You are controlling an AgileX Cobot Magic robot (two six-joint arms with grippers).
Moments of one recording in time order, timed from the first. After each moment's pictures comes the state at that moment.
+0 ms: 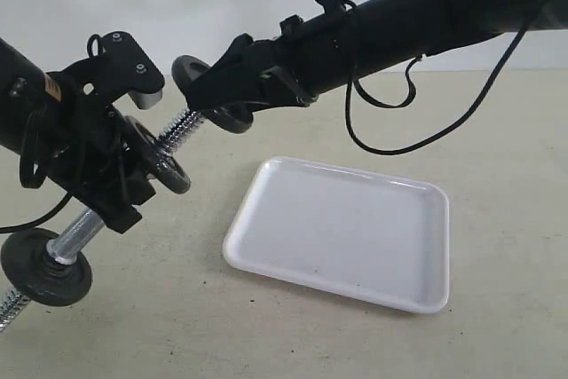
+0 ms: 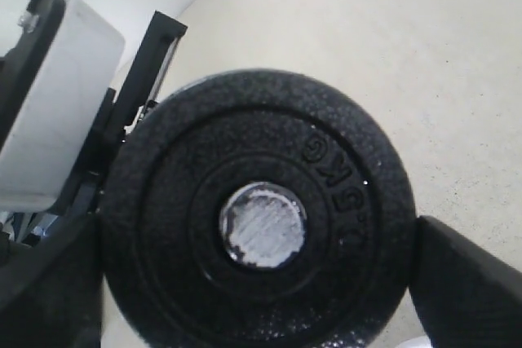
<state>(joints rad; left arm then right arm) -0.42 1.50 -0.96 -0.09 0.65 0.58 0.40 1.91 -1.39 1.35 1.04 -1.20</state>
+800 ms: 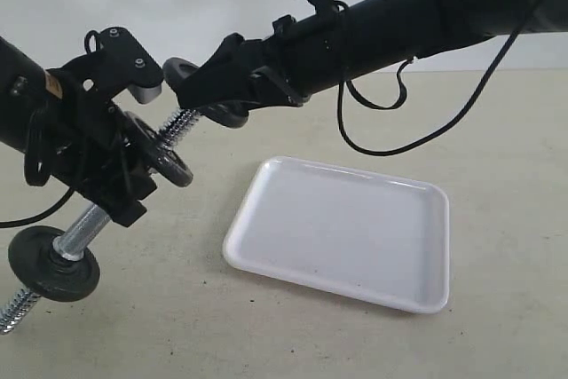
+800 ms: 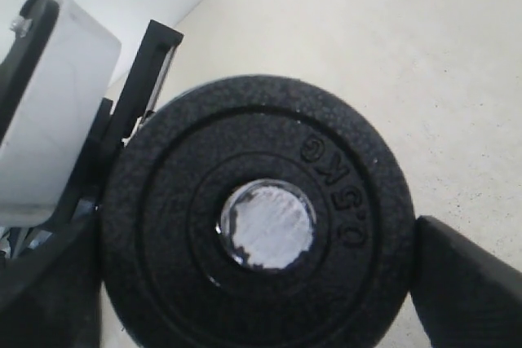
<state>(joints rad) -0.42 1.50 -0.96 -0.07 0.63 0.54 0.42 1.91 -1.39 1.38 1.01 -1.20</state>
